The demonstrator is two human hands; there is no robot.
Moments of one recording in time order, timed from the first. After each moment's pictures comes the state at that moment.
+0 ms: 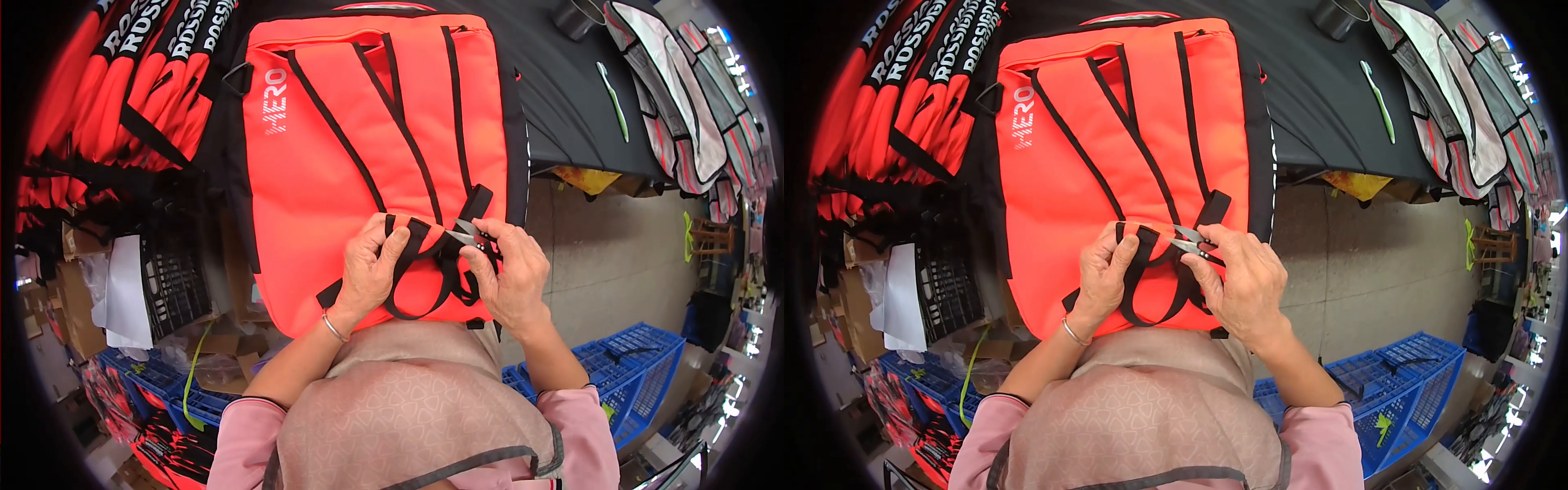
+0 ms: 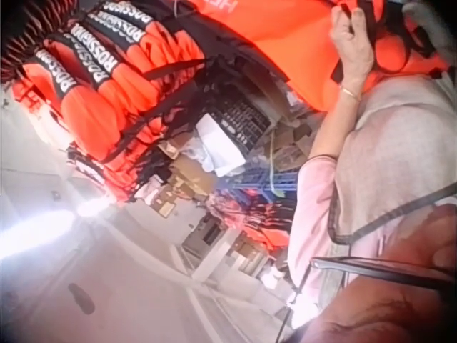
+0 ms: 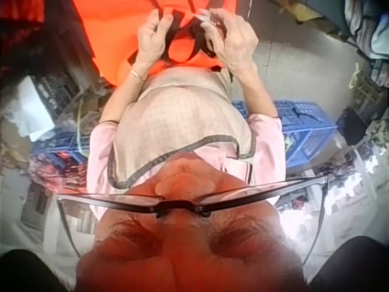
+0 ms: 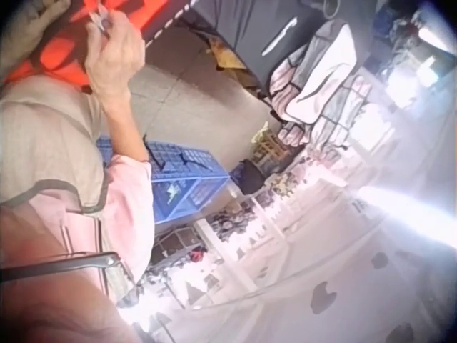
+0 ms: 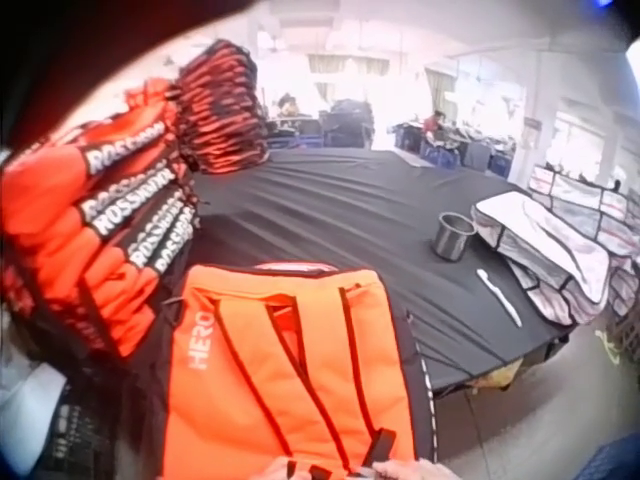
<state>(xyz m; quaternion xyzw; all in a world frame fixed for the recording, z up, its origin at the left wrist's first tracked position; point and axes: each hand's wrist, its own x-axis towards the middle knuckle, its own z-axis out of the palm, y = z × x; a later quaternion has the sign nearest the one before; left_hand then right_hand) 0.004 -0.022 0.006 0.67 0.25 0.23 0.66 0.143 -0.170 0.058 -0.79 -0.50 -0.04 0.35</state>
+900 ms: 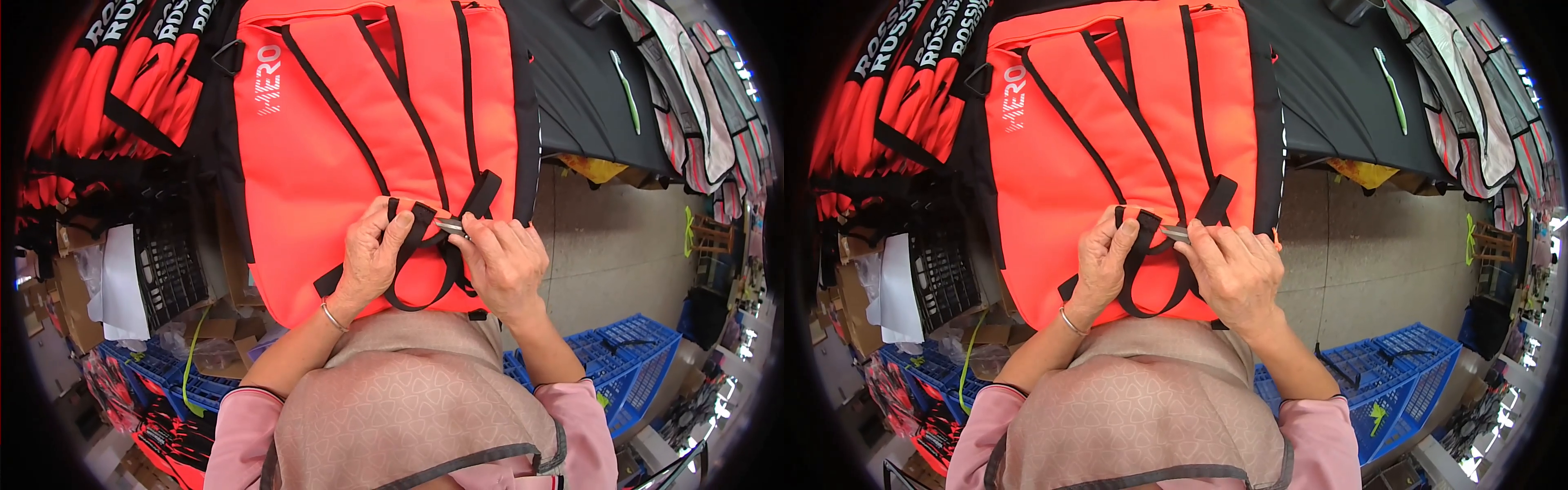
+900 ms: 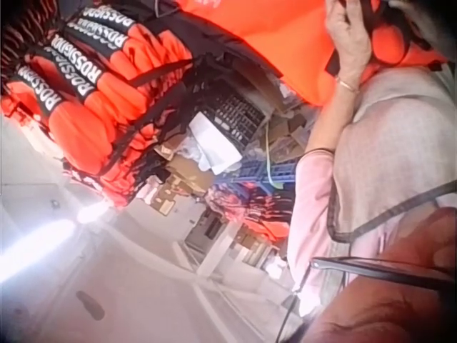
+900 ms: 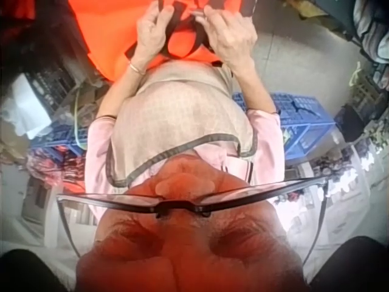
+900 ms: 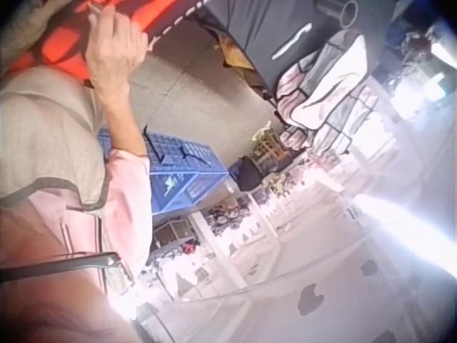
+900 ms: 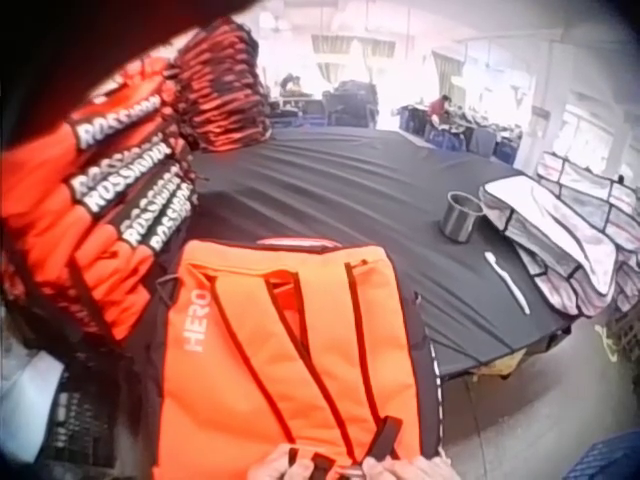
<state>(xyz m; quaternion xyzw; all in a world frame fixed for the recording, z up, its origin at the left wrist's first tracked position) 0.008 -0.022 0.003 0.67 0.24 0.23 0.66 0.138 -0.163 0.043 -0.79 -0.54 -0.14 0.25</state>
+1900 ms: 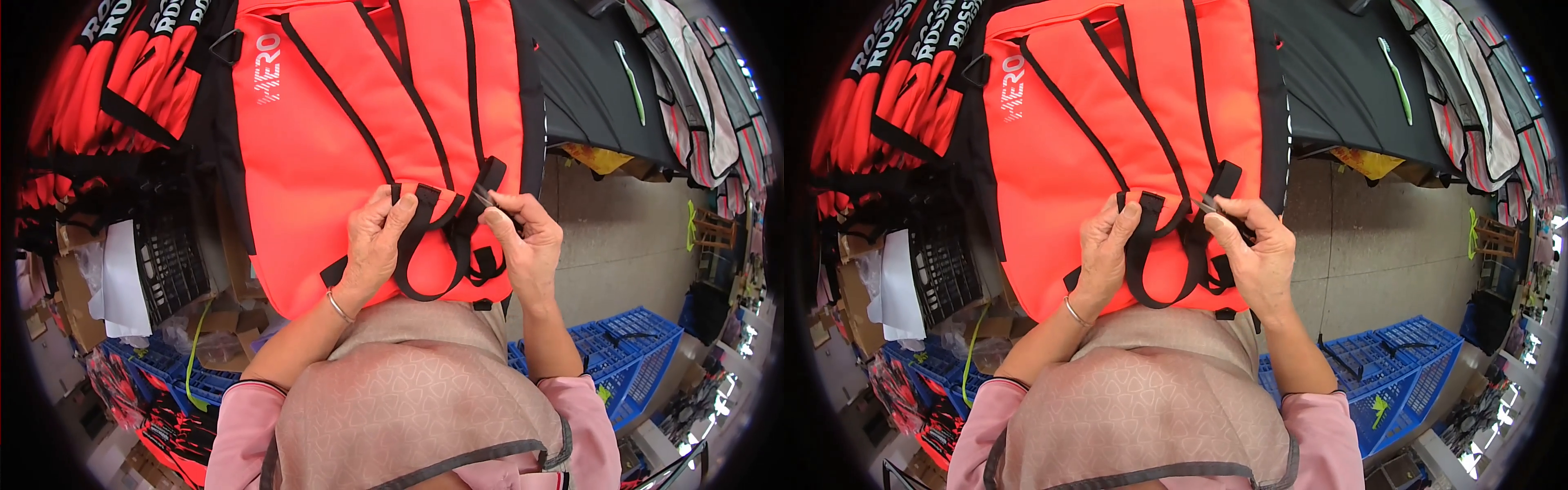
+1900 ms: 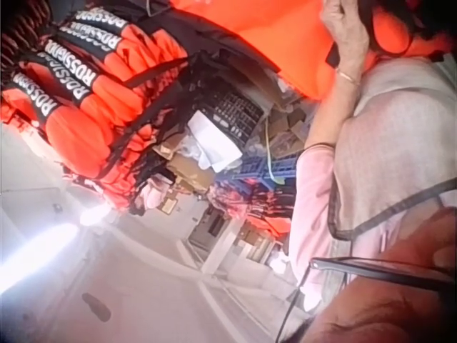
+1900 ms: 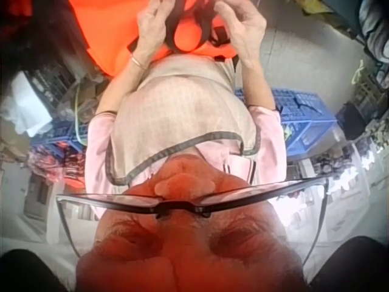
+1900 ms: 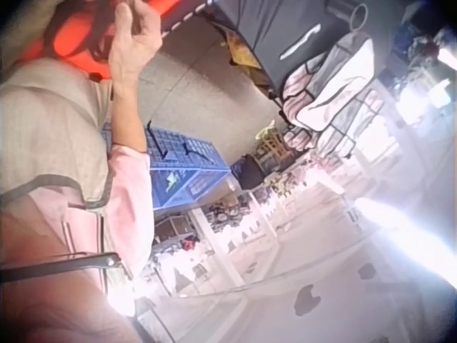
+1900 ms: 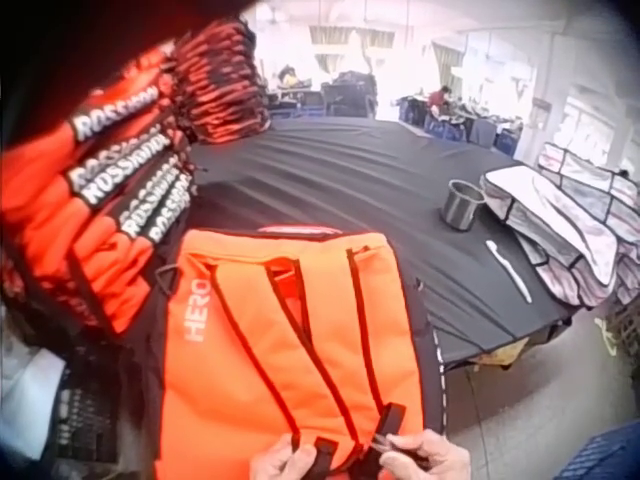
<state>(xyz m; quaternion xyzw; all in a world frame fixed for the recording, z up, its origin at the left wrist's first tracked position) 0.011 -0.025 -0.007 0.59 0.28 0.24 0.72 0.142 -0.168 0.040 -0.71 -0.21 0.27 0.62</state>
